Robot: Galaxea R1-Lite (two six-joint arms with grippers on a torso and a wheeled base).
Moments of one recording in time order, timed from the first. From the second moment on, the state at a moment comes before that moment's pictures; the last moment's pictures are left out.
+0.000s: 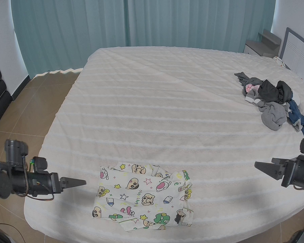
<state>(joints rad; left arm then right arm) 0.06 1.57 -0.37 -0.38 -0.67 -0.23 0.44 1.06 -0.44 -0.23 0.01 0.37</state>
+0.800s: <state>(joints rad) -0.19 2.18 -0.74 -0.41 -0.46 -0.23 0.34 0.77 -0.42 -0.15 0.10 0.37</state>
